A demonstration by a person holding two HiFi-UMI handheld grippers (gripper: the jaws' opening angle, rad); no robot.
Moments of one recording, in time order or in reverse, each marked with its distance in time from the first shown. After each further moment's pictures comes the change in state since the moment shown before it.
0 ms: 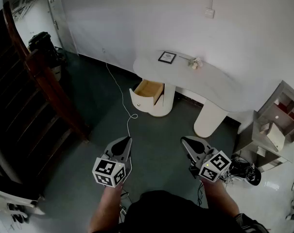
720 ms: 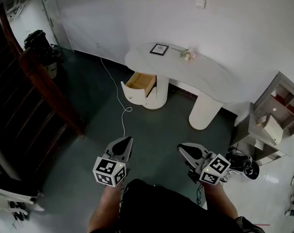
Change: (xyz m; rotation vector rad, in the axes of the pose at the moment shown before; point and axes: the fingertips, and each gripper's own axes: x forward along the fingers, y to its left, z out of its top) left arm 0.019 -0.078 -0.032 -0.012 0.067 -0.035; right arm -0.083 0.003 -0.033 0.098 0.052 0.084
